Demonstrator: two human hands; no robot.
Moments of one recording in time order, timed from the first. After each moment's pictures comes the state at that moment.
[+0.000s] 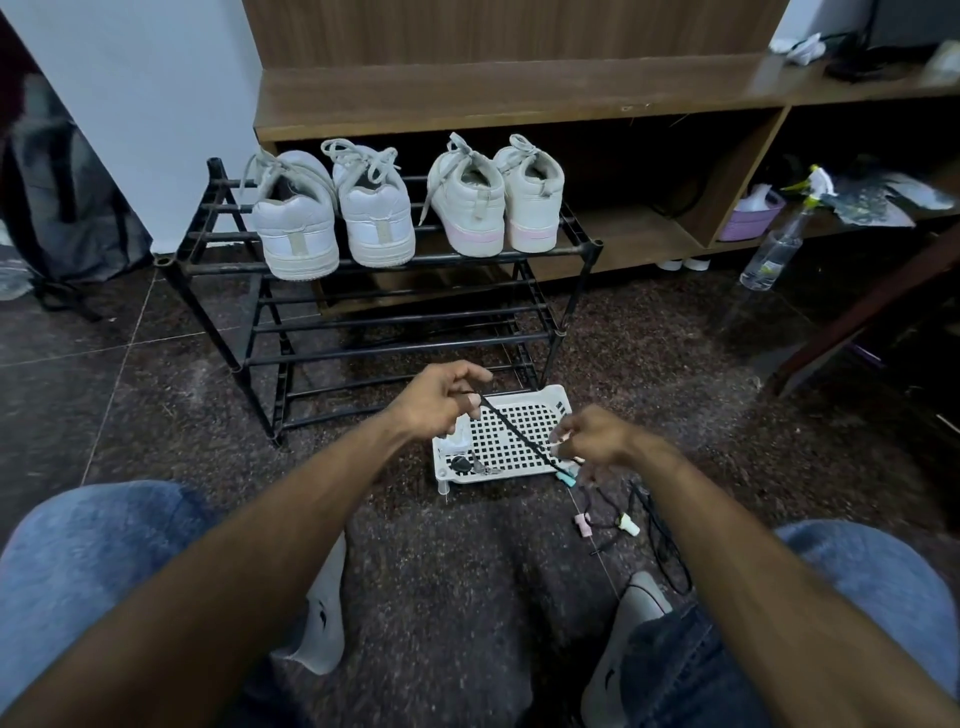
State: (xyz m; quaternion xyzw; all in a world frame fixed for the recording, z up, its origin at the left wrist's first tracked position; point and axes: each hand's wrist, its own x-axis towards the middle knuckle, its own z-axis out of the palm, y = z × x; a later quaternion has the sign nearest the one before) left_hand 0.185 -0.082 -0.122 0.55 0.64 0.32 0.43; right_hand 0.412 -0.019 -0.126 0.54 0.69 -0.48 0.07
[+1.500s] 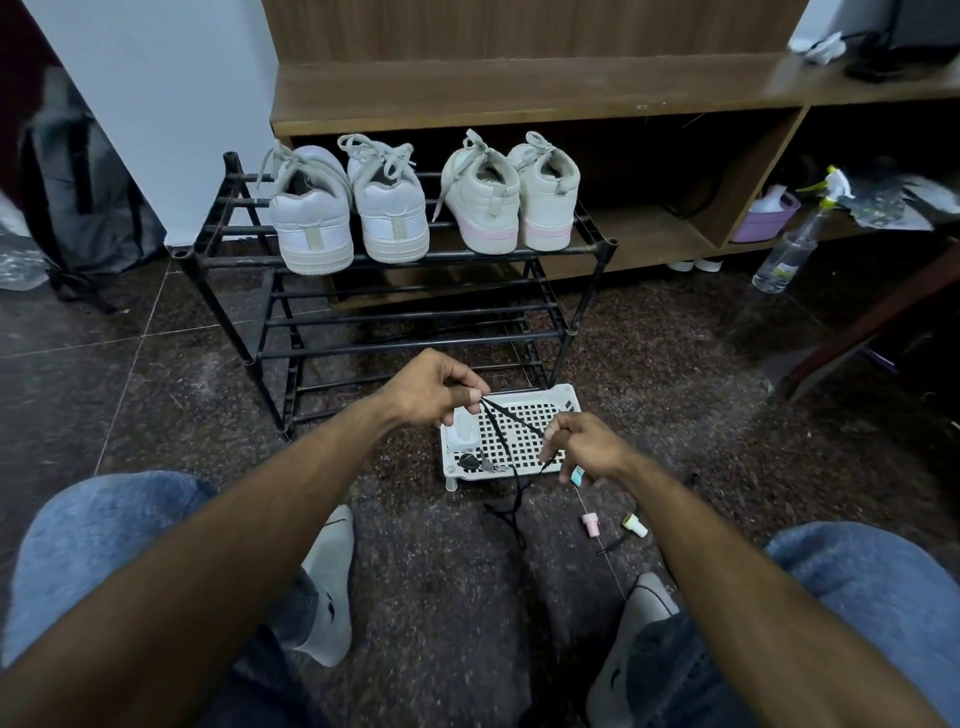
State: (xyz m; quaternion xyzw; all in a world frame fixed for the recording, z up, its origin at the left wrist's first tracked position) left_hand 0.164 -0.082 -0.114 0.56 0.64 0.30 0.44; right_hand 0.397 -0.033 -0.148 0.52 0.67 -0.52 -0.05
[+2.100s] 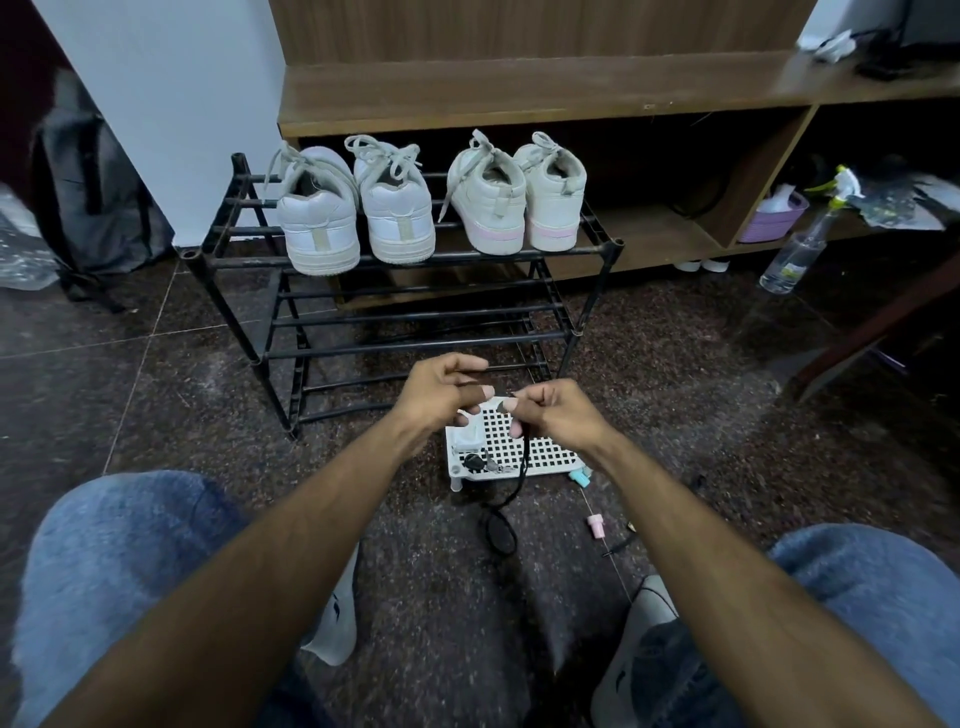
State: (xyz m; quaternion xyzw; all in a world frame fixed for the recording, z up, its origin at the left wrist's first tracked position) left_hand 0.183 -0.089 -0.125 0.37 0.63 0.48 0.49; right_hand 0.358 -0.036 -0.125 0.40 0.66 -0.61 -0.18
